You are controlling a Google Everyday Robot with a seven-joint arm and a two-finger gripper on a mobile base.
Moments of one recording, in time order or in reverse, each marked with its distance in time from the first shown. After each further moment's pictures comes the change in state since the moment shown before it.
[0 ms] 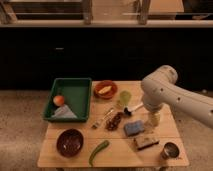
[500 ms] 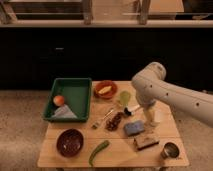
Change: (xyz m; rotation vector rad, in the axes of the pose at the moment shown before) arm -0.012 -0.019 0.004 -0.008 0.038 -0.079
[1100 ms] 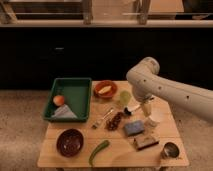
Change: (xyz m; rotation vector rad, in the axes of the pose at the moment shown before) arm -0.001 -0.032 0.001 0.007 0.029 -0.060
